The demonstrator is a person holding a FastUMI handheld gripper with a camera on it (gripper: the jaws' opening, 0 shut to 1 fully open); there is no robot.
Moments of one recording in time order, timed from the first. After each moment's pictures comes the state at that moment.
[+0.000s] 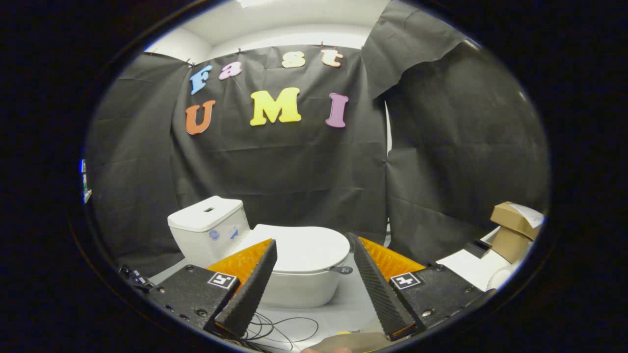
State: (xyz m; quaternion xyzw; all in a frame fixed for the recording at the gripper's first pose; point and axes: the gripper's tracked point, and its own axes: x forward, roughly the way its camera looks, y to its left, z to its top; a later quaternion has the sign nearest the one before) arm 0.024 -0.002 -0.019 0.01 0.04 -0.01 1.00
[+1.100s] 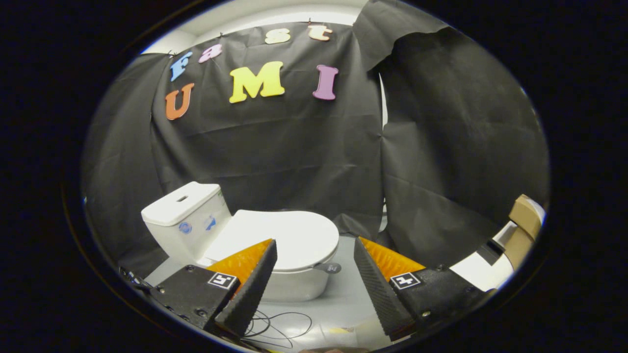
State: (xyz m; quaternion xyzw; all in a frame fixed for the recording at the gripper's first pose) arm 0.131 -0.057 -0.049 0.03 0.12 -0.03 0.99
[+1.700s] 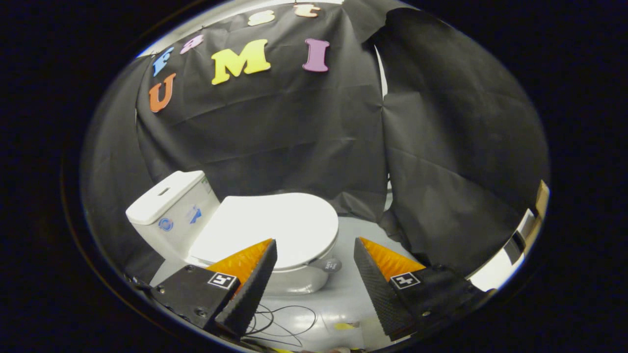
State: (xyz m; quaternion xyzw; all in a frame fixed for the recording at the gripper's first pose) arm 0.209 -0.079 -0.097 0.06 0.19 -0.03 0.98
